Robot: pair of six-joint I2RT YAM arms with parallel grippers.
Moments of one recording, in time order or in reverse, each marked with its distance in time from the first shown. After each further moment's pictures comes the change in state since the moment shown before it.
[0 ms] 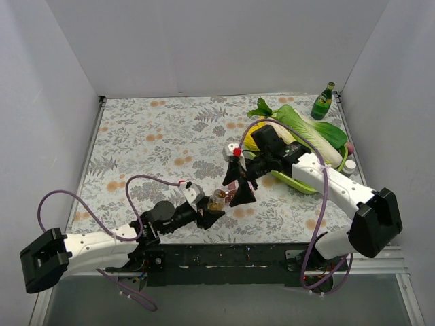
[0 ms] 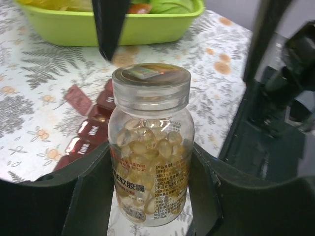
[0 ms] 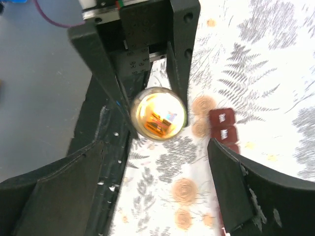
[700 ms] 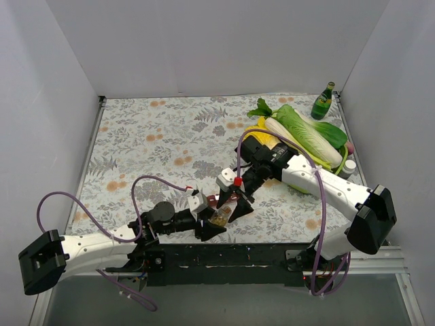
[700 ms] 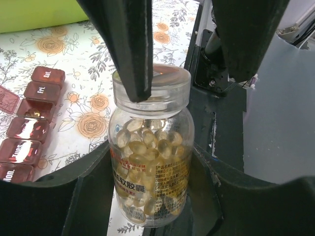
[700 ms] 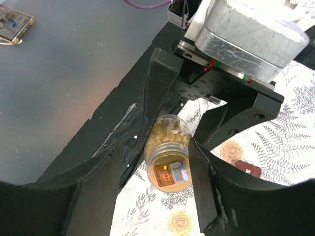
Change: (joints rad) left arm 0.000 -0.071 -0.017 -0.071 0.303 -0.006; right arm 0.148 0.026 0.137 -0.391 -0.105 -0.616
